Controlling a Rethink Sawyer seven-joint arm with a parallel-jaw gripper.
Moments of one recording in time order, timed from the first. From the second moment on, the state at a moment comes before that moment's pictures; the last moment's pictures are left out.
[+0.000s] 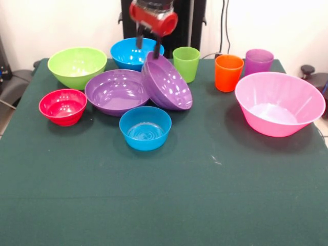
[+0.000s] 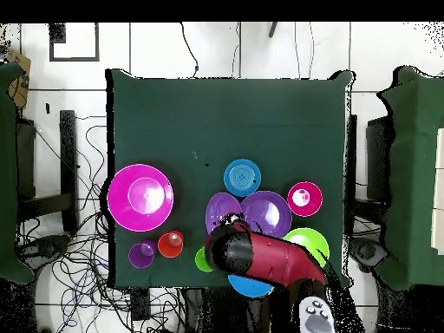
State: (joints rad) arm -0.25 -0.80 -0.15 2.04 -0.12 0.32 2.28
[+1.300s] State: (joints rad) arm -0.06 -0.75 -0.20 1.89 0.05 0.41 2.29
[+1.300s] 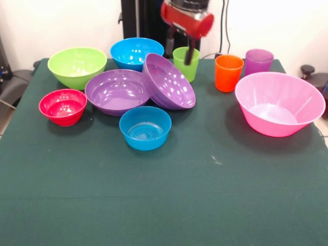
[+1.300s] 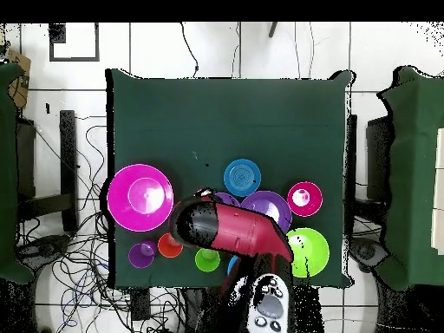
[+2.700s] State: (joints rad) arm -0.14 -0.80 0.04 1.85 0.05 0.45 2.29
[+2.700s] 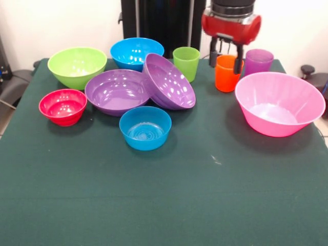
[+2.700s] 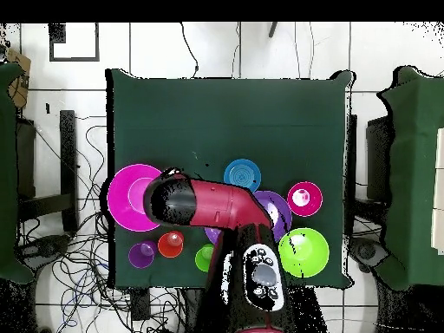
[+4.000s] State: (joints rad) arm -0.05 -0.57 -0.02 1.75 -0.04 0.45 2.29
